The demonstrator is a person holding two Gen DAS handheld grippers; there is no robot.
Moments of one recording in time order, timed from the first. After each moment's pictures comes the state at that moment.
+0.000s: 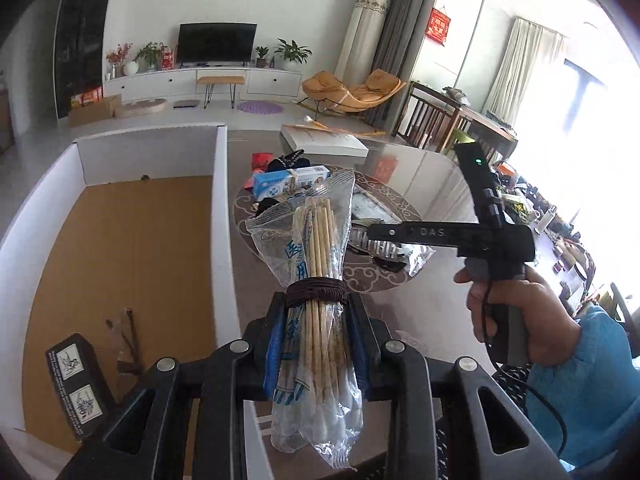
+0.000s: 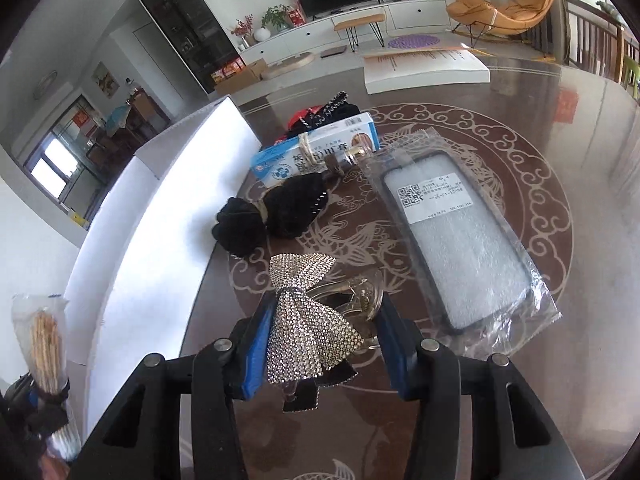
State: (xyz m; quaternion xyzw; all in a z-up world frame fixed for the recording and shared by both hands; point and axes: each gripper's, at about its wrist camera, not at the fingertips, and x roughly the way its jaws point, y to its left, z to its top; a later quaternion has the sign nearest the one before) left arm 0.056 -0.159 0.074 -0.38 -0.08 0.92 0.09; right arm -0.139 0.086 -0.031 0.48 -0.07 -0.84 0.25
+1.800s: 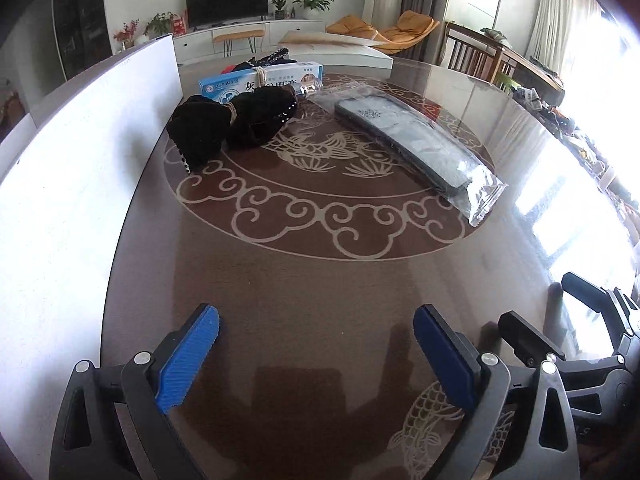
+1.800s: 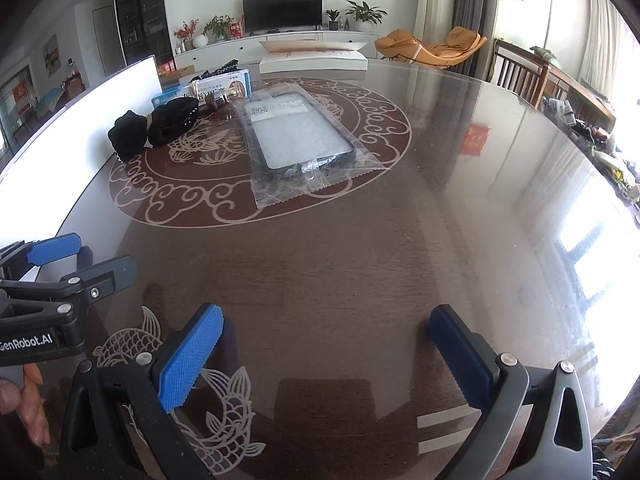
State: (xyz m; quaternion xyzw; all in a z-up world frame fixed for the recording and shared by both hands) left arm -0.036 -0.037 -0.065 -0.46 -0.01 0.89 0.02; right arm -0.044 0.167 -0.103 0.44 0.04 -0.89 0.08
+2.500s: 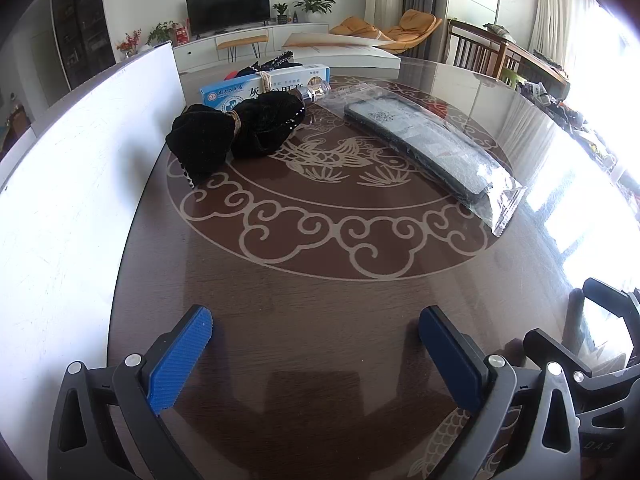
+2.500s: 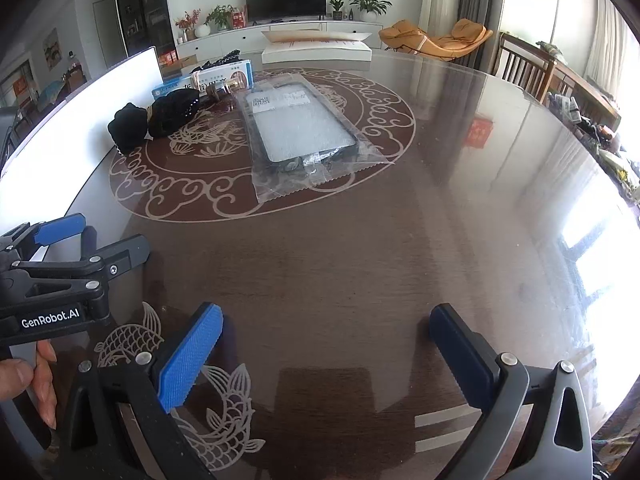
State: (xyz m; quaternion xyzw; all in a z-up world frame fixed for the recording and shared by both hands) left arm -0.047 -0.038 -0.068 -0.46 0.01 0.89 0.01; right arm -0.047 0.168 -0.102 0.46 0.05 -0.88 0.08
